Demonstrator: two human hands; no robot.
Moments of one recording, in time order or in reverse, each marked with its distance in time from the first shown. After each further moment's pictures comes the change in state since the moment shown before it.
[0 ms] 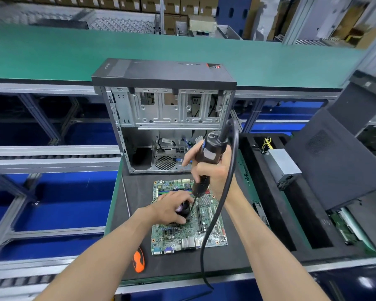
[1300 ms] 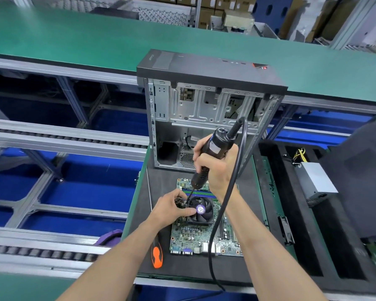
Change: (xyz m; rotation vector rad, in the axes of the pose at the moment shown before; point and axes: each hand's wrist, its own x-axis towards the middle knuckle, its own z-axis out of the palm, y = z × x) left_hand -0.040 -0.050 0.019 -0.535 0.467 -0.390; right_hand 0.036 0.042 0.064 0.084 0.104 0.010
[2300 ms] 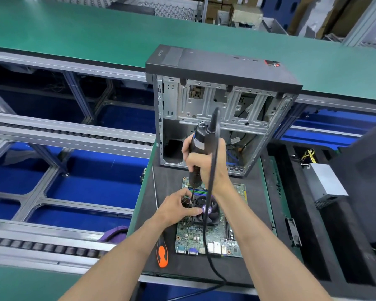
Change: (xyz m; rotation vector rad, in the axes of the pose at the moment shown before) left_hand 0.009 -0.010 0.002 -0.017 -0.065 0.034; right_hand 0.009 0.005 0.028 -0.049 -0.174 0.093
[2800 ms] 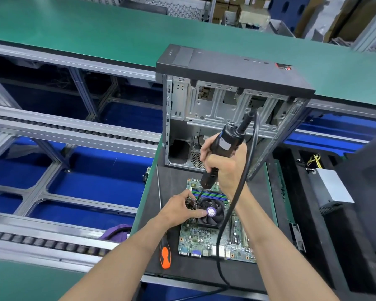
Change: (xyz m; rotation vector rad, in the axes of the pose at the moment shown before) left_hand 0.003 -0.001 -0.004 0.027 -0.051 -0.063; right_hand 0.003 0.008 -0.017 0.039 0.061 -0.047
